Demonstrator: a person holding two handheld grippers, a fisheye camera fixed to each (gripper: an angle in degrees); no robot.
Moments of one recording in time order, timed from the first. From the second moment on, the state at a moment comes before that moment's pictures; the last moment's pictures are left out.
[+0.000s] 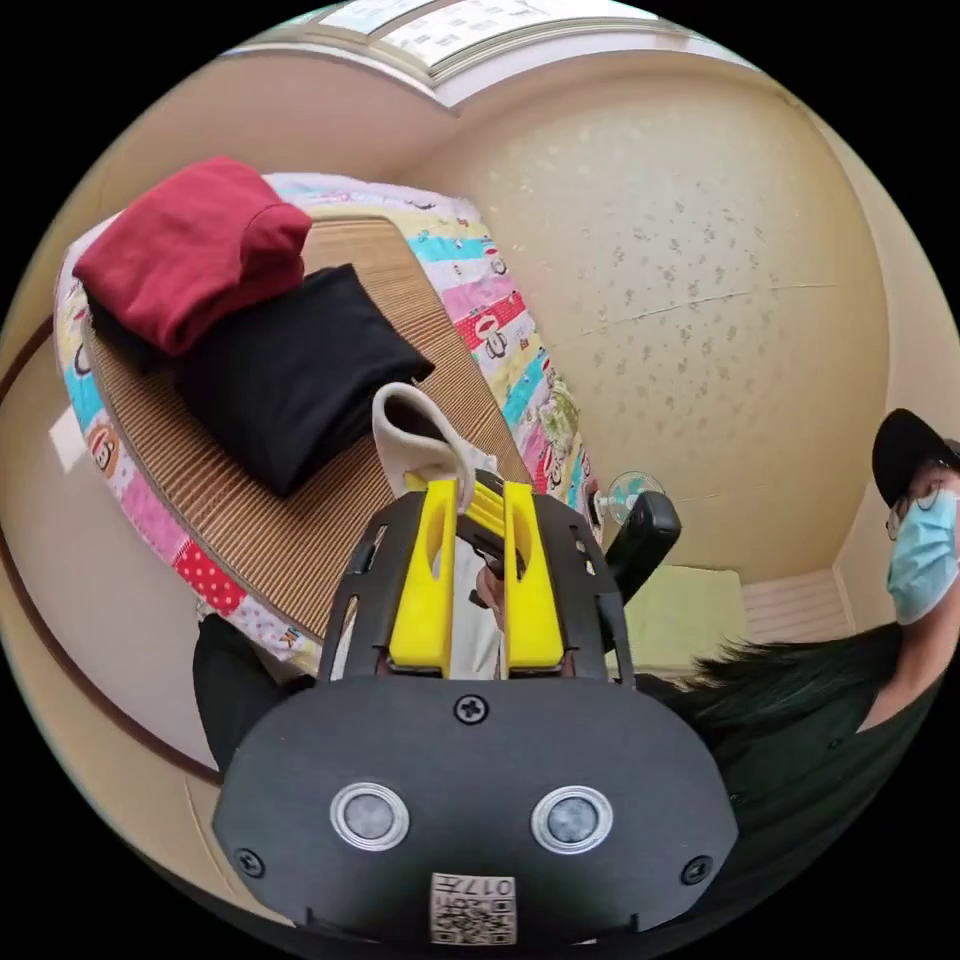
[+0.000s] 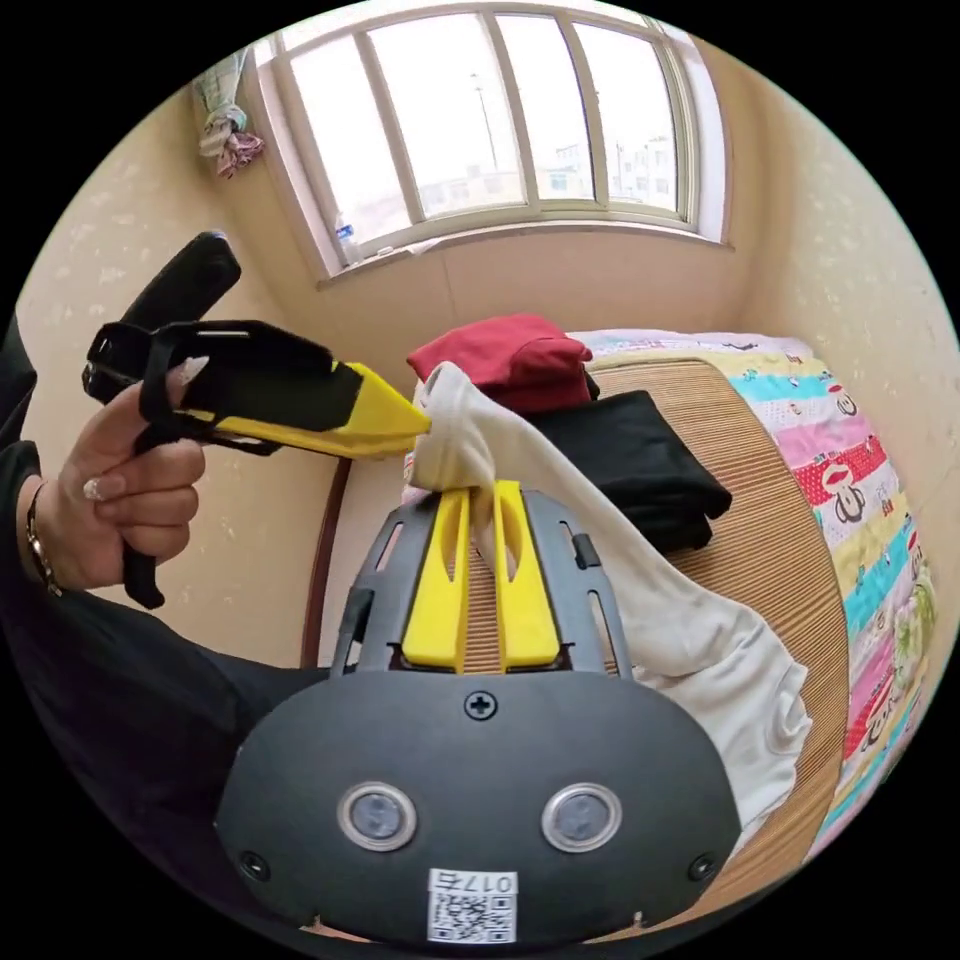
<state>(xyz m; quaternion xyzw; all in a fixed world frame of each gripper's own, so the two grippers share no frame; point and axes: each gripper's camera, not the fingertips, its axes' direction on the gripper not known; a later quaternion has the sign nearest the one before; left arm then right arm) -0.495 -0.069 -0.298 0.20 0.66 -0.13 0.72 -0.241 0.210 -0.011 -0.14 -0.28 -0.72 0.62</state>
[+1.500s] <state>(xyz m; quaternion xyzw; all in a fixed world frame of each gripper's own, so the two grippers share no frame) -0.219 0.027 -0.196 0.02 0.38 0.05 0.92 0.396 -0.147 -0.062 0.07 -0.34 0.29 0.89</state>
